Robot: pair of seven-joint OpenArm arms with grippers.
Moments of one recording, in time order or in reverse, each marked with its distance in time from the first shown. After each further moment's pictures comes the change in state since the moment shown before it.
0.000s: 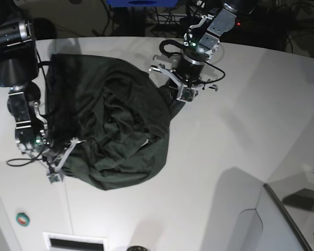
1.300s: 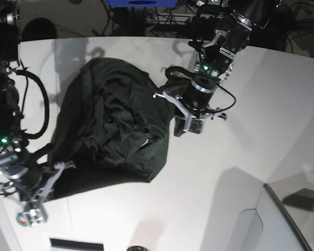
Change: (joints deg) left arm -3.5 -3.9 -3.1 16.1 -0.2 -0.8 15.4; right arm -4.4 4.9 4.3 46.0 0.5 0.2 -21.4
